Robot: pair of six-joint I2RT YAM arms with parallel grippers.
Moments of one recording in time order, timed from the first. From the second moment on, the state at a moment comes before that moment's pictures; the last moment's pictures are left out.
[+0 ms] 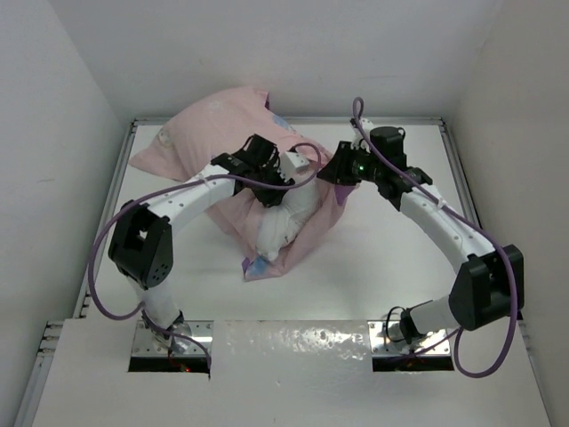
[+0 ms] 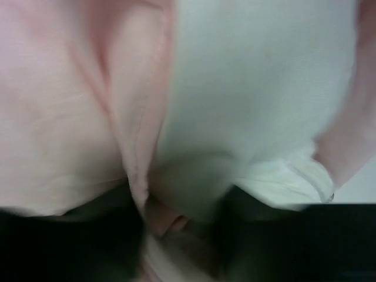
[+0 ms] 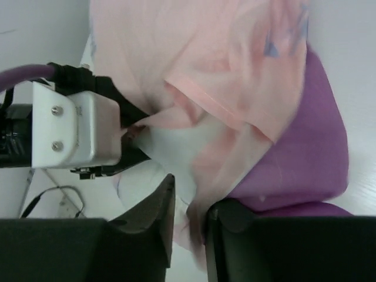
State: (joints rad) left arm -0.58 1.74 1.42 -0.65 0.18 0.39; right arm 0.33 1.43 1.08 -0.15 -0.46 0.45
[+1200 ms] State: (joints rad) left arm -0.55 1.87 1.53 -0.54 0.37 0.22; right arm 0.37 1.61 0.68 0.14 -0.03 0.63
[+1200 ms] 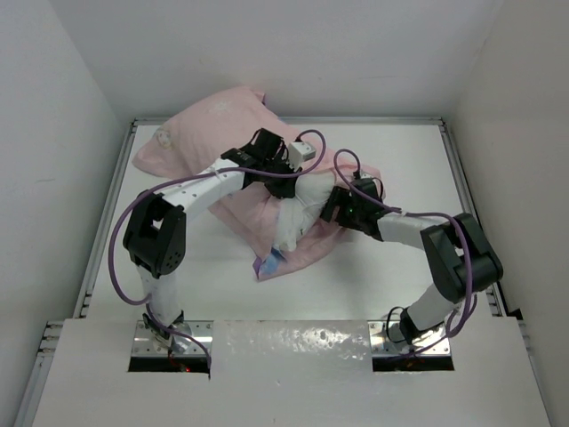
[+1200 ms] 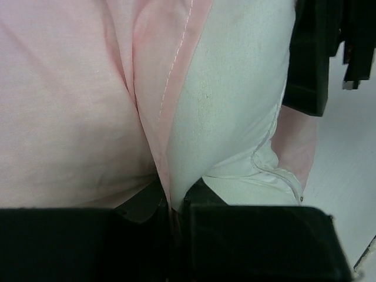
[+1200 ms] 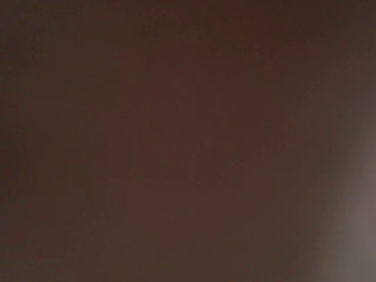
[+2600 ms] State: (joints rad) left arm -0.54 2.00 1.88 -0.71 0.42 0.27; right arm 0.32 1.19 0.68 0.17 -0.71 0.39
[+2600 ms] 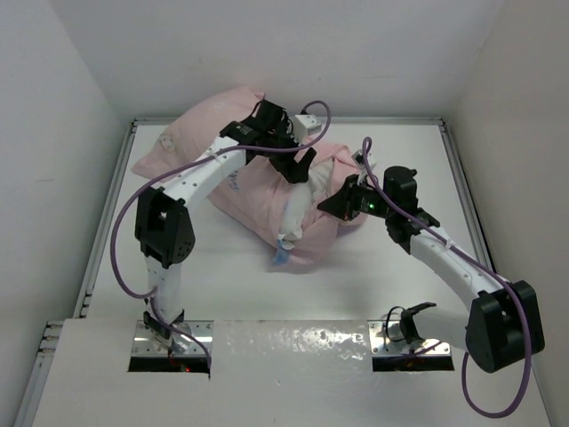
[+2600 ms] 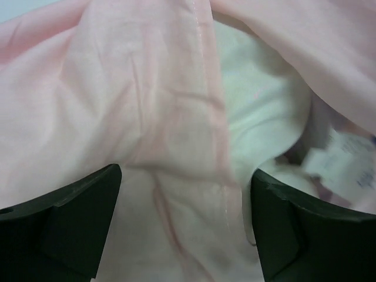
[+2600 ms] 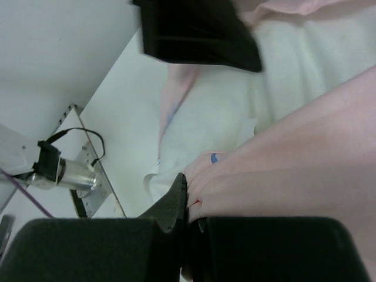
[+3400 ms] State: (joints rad) left arm -0.56 1.98 1.69 -0.71 0.38 0.26; right arm 0.31 1.14 0.68 -0.09 -0.68 0.28
